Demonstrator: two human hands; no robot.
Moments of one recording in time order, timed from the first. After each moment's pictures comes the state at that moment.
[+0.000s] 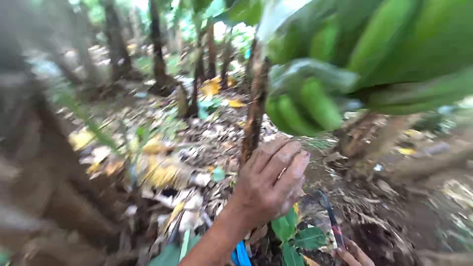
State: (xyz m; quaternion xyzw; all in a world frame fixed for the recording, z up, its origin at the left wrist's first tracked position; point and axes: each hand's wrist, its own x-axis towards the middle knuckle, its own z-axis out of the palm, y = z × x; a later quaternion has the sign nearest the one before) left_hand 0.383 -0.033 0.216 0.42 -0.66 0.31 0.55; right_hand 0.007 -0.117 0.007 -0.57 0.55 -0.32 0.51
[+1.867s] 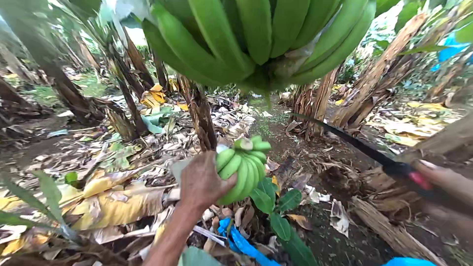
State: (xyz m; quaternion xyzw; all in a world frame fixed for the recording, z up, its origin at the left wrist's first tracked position) left_hand 0.381 -0.069 0.170 0.68 -0.66 0.11 0.29; right_hand -0.059 -0.016 0.301 -0.88 0.40 -0.25 -0.01
